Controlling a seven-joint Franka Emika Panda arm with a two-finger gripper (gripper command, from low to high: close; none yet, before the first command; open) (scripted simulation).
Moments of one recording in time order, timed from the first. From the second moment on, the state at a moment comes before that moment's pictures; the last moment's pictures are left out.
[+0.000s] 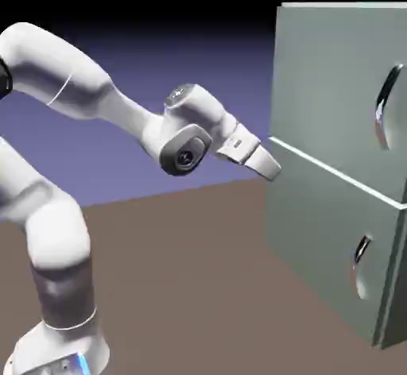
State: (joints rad) arm 0.06 -0.58 -0.05 -2.78 -0.12 3.04 0.83
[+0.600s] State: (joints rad) arm 0.35 -0.67 -0.37 -2.56 -0.90 3.05 1.41
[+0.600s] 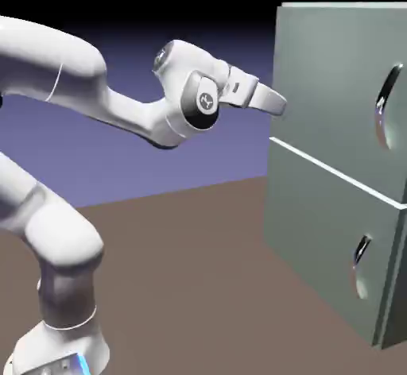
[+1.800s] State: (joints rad) arm 0.93 -0.83 -1.03 -2.13 -2.47 3.08 2.56
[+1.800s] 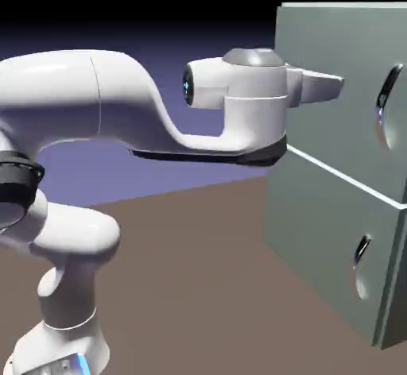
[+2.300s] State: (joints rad) arm 1.23 -0.85 -1.30 -1.91 -2.90 3.08 2.88
